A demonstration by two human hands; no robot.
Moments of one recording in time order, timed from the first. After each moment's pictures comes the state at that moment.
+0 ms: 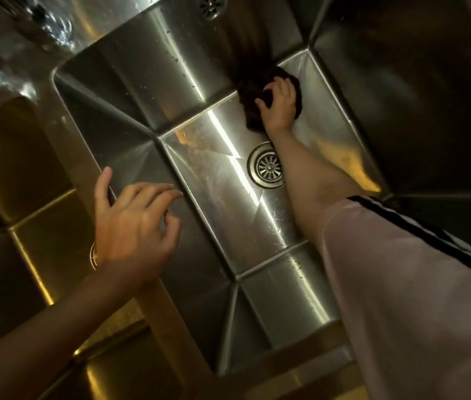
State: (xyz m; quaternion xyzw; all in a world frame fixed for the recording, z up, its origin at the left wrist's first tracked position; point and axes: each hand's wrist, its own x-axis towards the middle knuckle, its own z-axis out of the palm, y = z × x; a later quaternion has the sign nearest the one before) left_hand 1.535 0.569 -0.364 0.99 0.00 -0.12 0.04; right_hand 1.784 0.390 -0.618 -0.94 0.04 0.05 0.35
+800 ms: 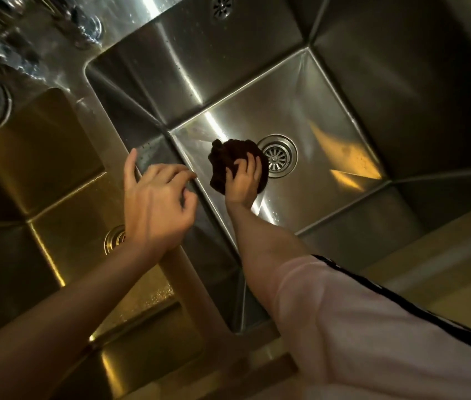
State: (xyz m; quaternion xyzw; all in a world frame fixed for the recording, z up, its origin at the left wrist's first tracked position) left_hand 1.533 0.567 -0.356 0.99 0.01 -0.10 0.06; right_hand 1.584 0.468 -0.602 -0.93 0.13 0.13 0.32
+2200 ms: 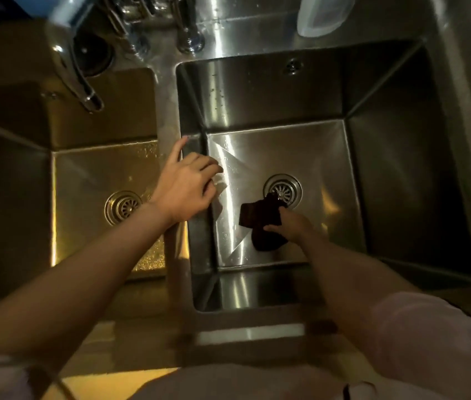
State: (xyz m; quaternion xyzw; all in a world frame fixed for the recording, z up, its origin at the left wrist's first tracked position) left_hand 1.531 0.568 -0.349 1.00 0.00 -0.07 0.04; right_hand 1.626 0.321 -0.536 -0.86 -0.22 0.45 0.06
